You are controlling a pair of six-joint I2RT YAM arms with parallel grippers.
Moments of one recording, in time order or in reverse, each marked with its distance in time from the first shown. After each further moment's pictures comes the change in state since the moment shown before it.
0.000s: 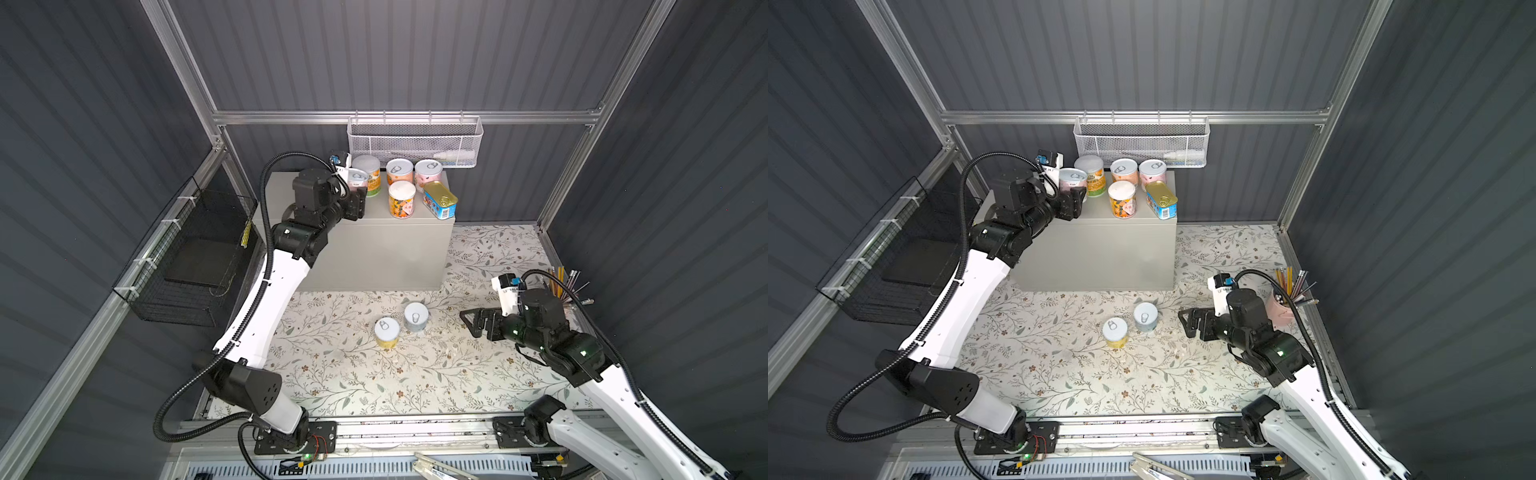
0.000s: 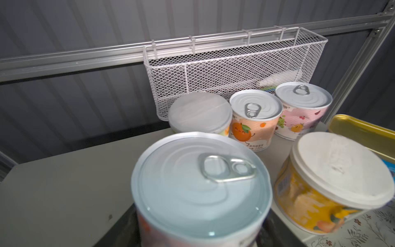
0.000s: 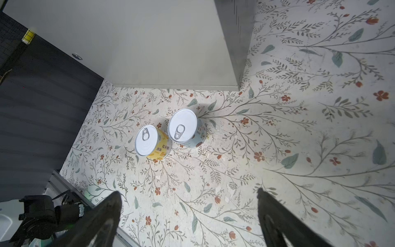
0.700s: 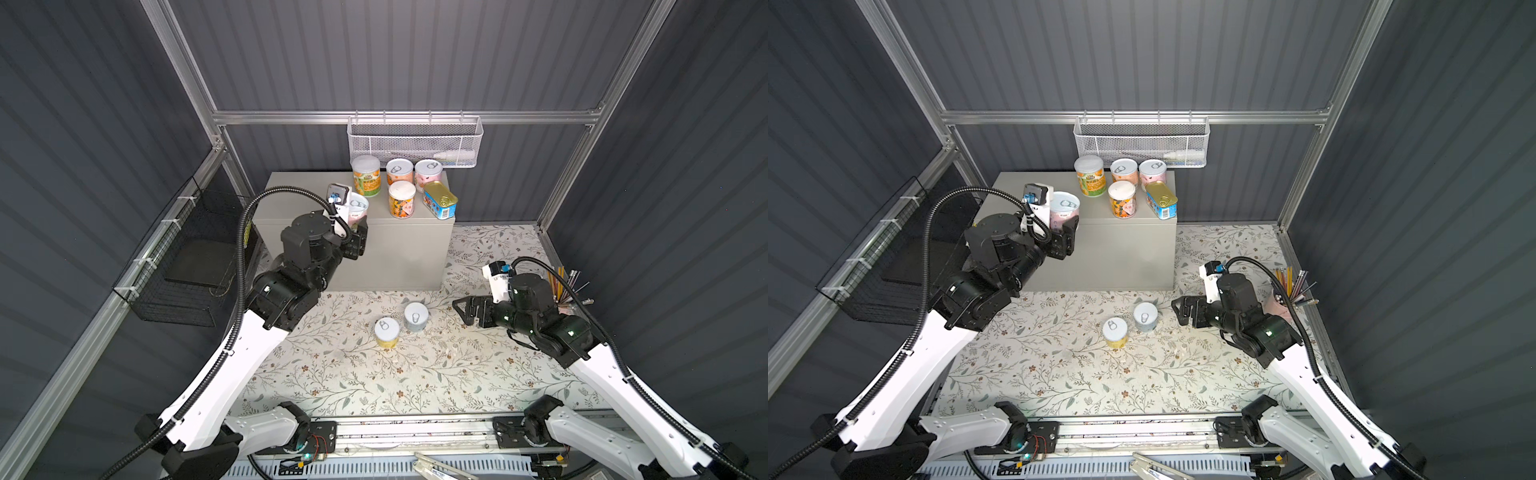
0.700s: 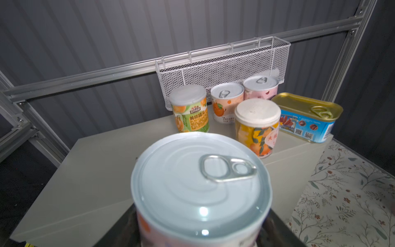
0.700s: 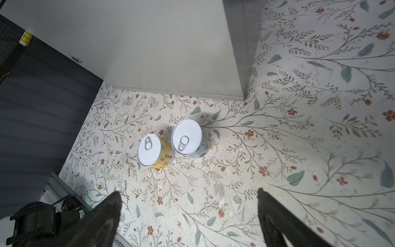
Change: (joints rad) left arm -0.275 -0.348 -0.249 -0.011 -0.356 0.057; right arm 0.006 0.159 0.105 0.034 -0.002 -0.027
